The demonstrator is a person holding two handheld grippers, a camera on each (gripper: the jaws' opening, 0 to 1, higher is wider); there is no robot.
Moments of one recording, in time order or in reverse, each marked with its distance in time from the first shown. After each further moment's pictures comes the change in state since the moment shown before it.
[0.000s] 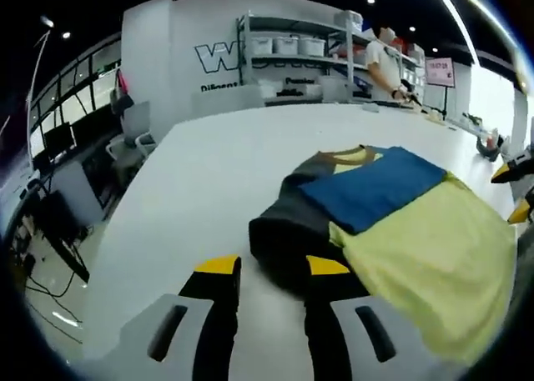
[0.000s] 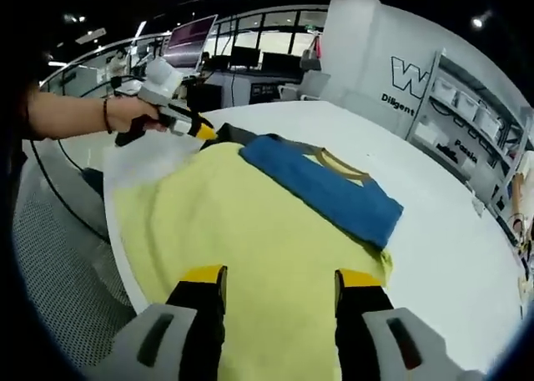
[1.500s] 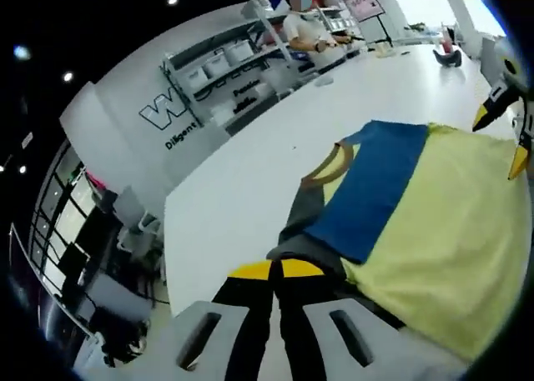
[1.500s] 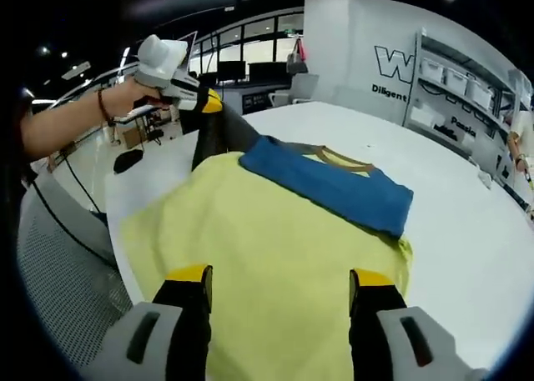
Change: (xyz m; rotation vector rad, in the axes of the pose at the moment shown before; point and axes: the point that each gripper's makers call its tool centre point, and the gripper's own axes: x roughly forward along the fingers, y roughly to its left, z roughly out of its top) left arm -0.022 -0.028 0.096 0.532 -0.025 -0.008; right arm 0.009 0.008 -0.004 0.142 -0.038 0.029
